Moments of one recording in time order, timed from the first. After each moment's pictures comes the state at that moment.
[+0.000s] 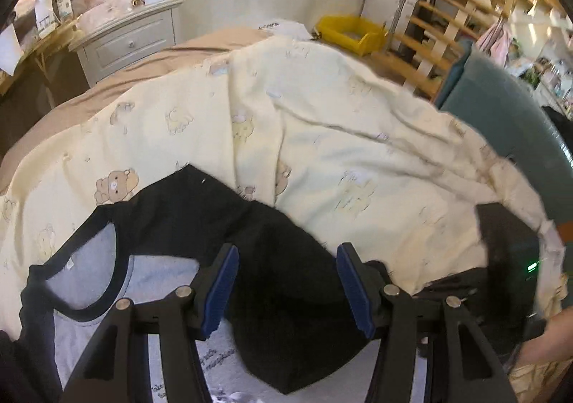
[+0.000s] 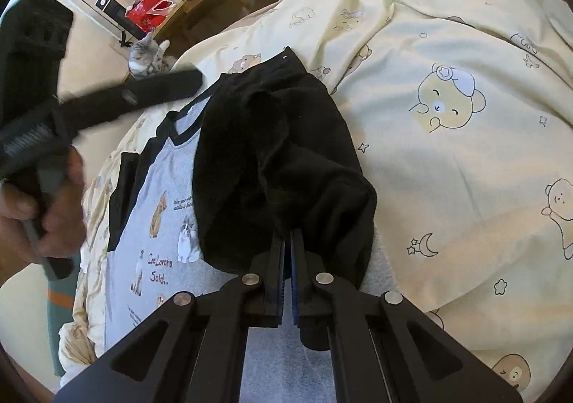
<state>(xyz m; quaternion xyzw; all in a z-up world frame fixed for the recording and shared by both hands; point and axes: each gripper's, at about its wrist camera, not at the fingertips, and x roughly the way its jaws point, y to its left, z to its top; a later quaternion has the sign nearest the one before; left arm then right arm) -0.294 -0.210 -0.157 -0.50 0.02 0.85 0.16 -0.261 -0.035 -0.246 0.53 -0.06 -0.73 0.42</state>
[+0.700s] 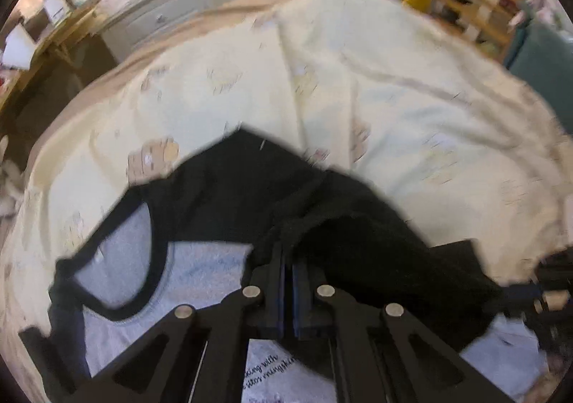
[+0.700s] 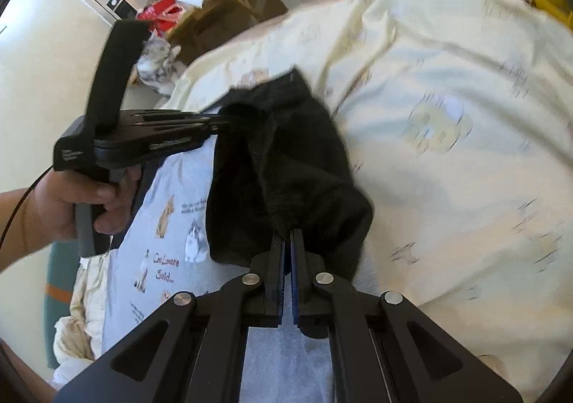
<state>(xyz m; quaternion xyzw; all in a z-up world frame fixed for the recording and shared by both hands) -0.333 -0.224 -0.193 -0.54 0.09 0.83 0.08 -0.263 -0.011 -0.212 0.50 -0.05 -0.75 0.43</state>
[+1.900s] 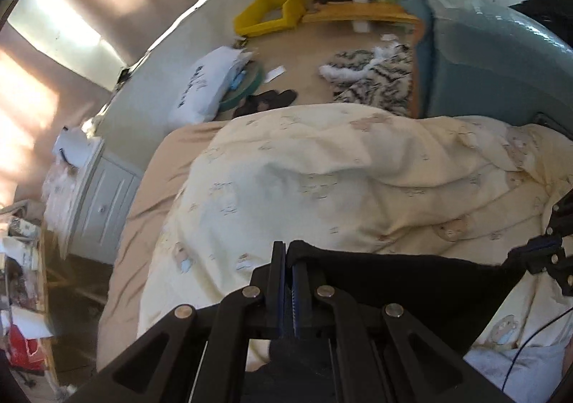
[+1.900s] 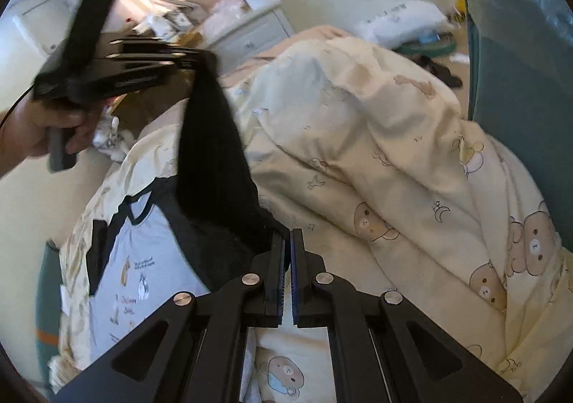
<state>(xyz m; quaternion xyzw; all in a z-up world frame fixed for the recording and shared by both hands) -0.461 -0.009 -0.095 -0.44 0.34 0.80 0.22 -0.343 0.145 -0.143 0.47 -0.07 -0.82 0.33</state>
